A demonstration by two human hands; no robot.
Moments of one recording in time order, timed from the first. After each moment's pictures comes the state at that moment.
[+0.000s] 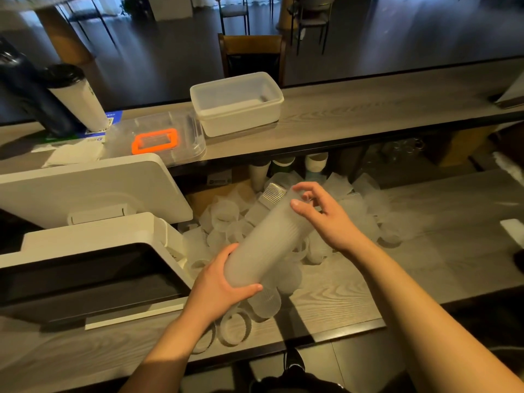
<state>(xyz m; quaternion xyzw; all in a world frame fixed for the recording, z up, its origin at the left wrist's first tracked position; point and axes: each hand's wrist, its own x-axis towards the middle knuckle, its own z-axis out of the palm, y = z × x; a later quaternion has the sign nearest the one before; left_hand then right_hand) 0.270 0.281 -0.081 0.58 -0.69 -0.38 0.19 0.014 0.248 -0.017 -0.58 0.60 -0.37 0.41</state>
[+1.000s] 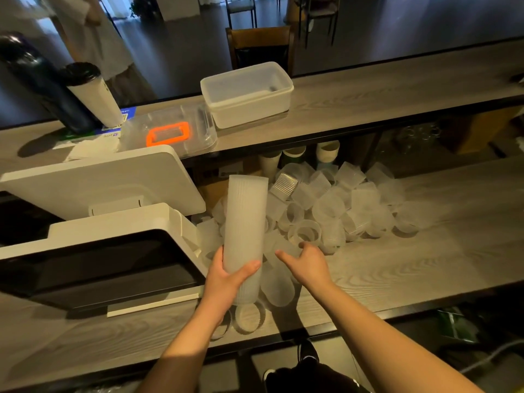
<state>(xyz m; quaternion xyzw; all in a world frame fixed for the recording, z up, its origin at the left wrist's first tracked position) 0.273 0.295 -0.097 0.63 -0.46 -0.53 0.32 0.082 0.282 -0.149 -0.44 0.79 -0.22 0.38</state>
